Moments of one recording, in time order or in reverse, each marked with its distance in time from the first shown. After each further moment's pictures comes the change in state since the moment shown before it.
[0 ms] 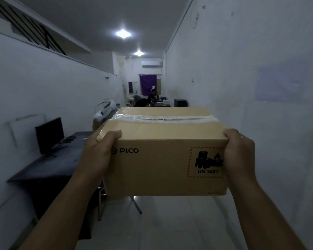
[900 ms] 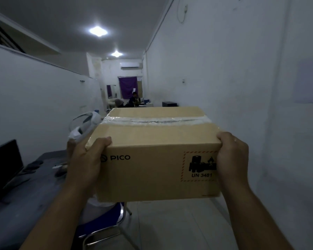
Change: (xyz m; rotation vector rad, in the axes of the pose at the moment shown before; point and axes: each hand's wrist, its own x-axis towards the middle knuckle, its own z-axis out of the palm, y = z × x) left_hand 0.351 -0.158 -0.008 -0.063 -0.103 0.048; right_hand 0.167 0.125 0.287 0.019 0.081 -0.022
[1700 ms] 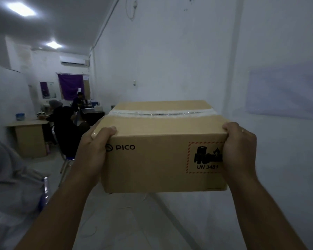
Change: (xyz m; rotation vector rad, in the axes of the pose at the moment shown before) left_hand 0.173 -0.088 0.251 -0.303 -0.268 -0.066; right_hand 0.218 0.060 -0.038 -0.166 0.299 -0.110
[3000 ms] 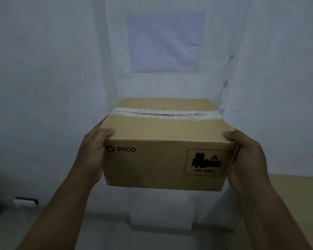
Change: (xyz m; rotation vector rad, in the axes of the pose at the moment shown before) left_hand 0.088 -0.179 0.224 -0.416 -0.975 -0.290; right_hand -0.014 0.079 -0.086 0.084 0.661 0.105
